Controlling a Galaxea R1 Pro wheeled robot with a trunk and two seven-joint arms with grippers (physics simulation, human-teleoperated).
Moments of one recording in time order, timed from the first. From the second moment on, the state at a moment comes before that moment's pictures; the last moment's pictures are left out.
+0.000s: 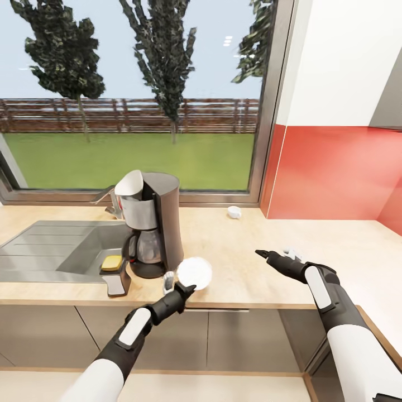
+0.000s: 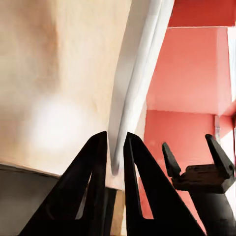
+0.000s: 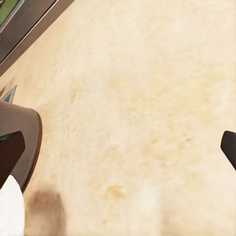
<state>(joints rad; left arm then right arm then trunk) -0.59 -0.14 -0.01 -0.65 1.10 0.56 -0.33 -0.72 -0.11 -0.20 -0.93 -0.53 0.72 0.23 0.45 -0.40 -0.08</state>
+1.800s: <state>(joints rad) -0.55 -0.15 -0.02 -0.75 1.51 0.45 0.03 -0.72 -0.11 -0.20 -0.96 -0.53 0.72 0.23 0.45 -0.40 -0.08</state>
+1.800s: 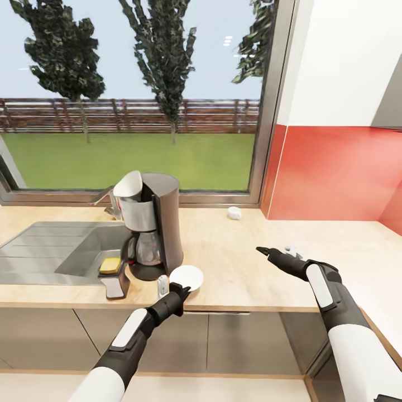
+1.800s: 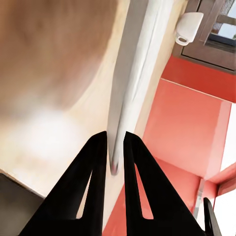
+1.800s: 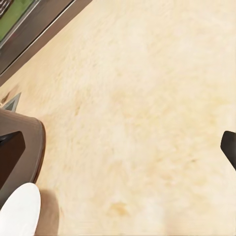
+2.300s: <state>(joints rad) -0.55 -0.15 -0.01 -0.75 1.52 0.45 0.04 -0.72 -0.11 -0.20 -0.96 -0.53 0.72 0.23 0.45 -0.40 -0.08</state>
